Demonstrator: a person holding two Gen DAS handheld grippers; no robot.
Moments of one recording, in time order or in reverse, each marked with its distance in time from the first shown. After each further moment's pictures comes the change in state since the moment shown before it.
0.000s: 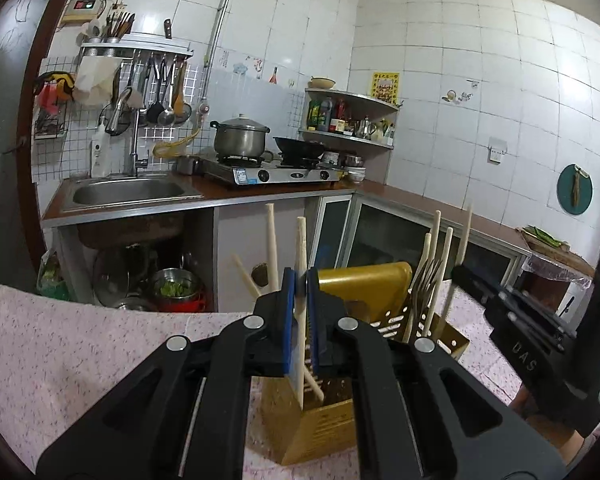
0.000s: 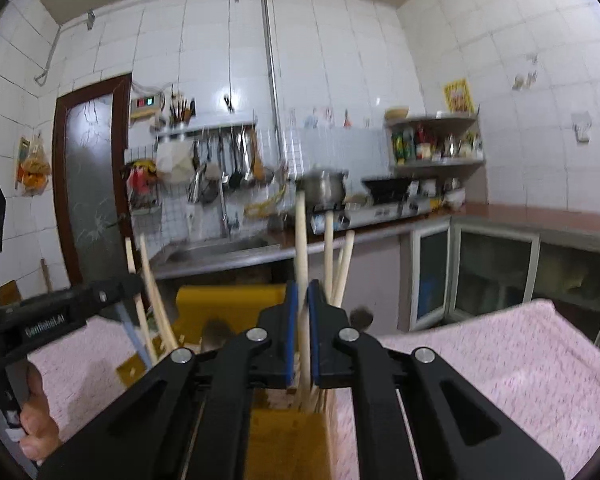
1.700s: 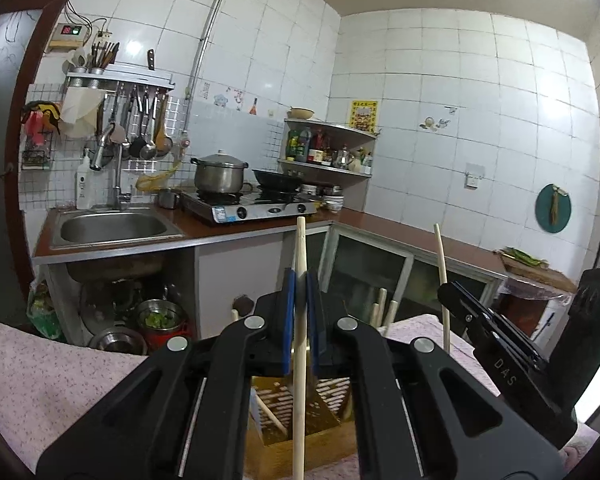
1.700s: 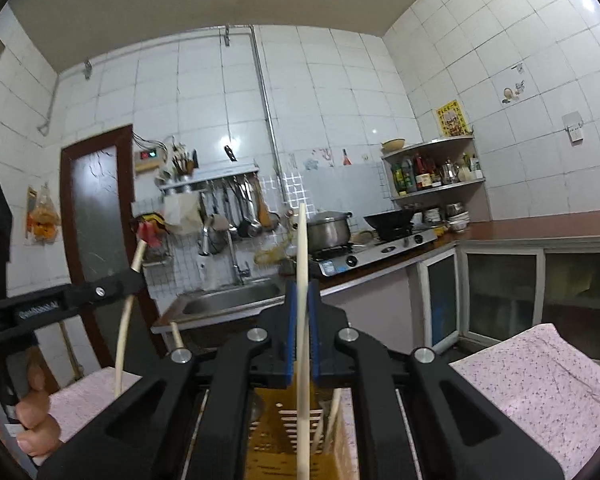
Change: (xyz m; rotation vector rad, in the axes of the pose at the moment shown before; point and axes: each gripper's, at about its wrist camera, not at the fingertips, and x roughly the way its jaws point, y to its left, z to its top) left arm -0.040 -0.024 0.063 0.015 -0.099 -0.071; right arm -0.032 -0.002 0.046 0.080 -0.167 0.020
